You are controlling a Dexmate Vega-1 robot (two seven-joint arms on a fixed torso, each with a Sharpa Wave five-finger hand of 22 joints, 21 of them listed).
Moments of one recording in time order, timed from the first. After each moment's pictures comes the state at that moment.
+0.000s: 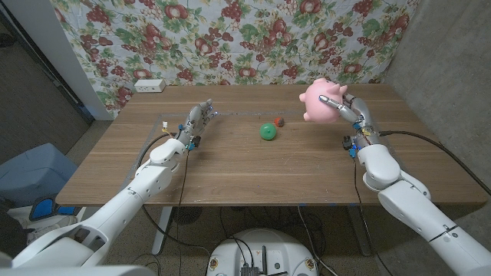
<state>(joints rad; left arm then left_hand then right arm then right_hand) 0.82 0.53 0.40 -1.30 -0.65 -0.25 -0.10 0.08 0.10 0.69 -0.07 0.18 -0.07 0.03 0.18 0.17 -0.16 0.01 0.19 0.17 -0.12 0.00 0.18 0.17 0.01 0.00 0.32 0.17 -1.24 -0.67 -0.17 -1.99 0.27 0.04 -0.37 0.84 -0.21 0.23 -0.16 0.46 0.48 0.20 0.63 0.26 0.71 0.31 0.59 0.50 0.69 0.23 0.86 0.58 0.71 0.10 1.15 0.18</state>
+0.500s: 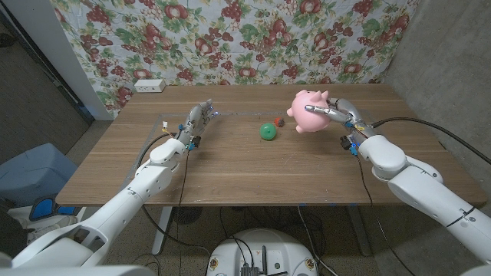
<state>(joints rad) 0.82 0.53 0.40 -1.30 -0.65 -0.25 -0.10 0.08 0.10 0.68 -0.07 0.18 -0.07 0.03 0.18 0.17 -0.16 0.01 0.19 0.17 -0.12 0.00 0.18 0.17 0.01 0.01 0.32 0.17 -1.18 -0.83 -0.21 -2.04 0.31 -0.11 -0.24 0.84 -0.21 0.23 -0.16 0.46 0.48 0.20 0.63 0.26 0.71 0.31 0.59 0.50 0.69 0.23 0.86 0.58 0.70 0.11 1.16 0.18</state>
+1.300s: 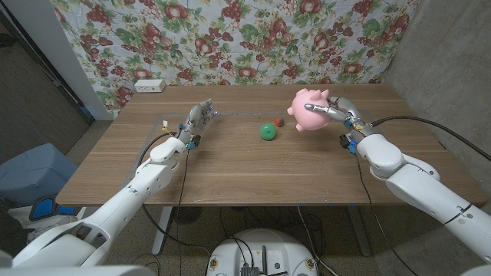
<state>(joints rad) 0.80 0.52 0.41 -1.27 -0.65 -0.25 -0.11 0.08 0.10 0.68 -0.07 0.18 -0.07 0.03 0.18 0.17 -0.16 0.01 0.19 0.17 -0.12 0.00 0.18 0.17 0.01 0.01 0.31 0.17 -1.17 -0.80 -0.24 -2.02 0.29 -0.07 -0.35 0.84 -0.21 0.23 -0.16 0.46 0.48 0.20 0.63 0.26 0.71 0.31 0.59 0.50 0.69 0.23 0.86 0.58 0.70 0.11 1.17 0.18</state>
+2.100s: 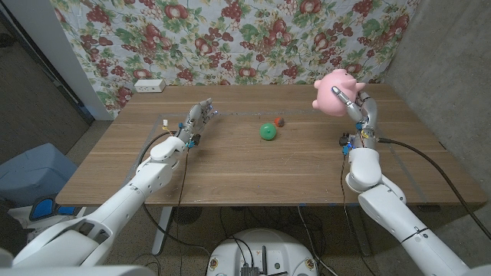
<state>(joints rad) 0.77 0.51 0.41 -1.23 -0.65 -0.26 -0.13 0.08 0.10 0.68 -0.08 0.18 -0.07 0.03 0.18 0.17 -0.16 0.01 0.19 0.17 -0.12 0.00 0.18 0.17 0.02 0.01 0.31 0.17 -1.21 -0.45 -0.21 -1.88 0.16 0.21 -0.70 0.84 -0.21 0.23 -0.16 0.46 0.48 0.20 0.63 0.26 0.71 0.31 0.59 0.50 0.69 0.23 0.87 0.58 0.71 0.10 1.18 0.18</state>
